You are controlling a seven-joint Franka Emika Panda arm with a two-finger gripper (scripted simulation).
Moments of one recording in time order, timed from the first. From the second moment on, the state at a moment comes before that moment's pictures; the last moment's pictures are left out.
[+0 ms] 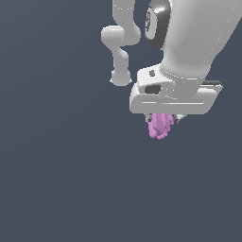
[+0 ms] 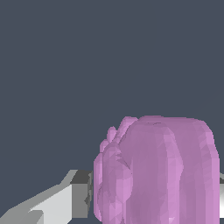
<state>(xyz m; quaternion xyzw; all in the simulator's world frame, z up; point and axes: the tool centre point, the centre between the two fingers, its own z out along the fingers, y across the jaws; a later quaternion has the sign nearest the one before) 0.070 0.123 0.324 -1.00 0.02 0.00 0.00</state>
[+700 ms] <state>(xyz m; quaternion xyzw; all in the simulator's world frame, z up) 0.081 0.137 0.394 -1.00 0.02 0.00 0.00</state>
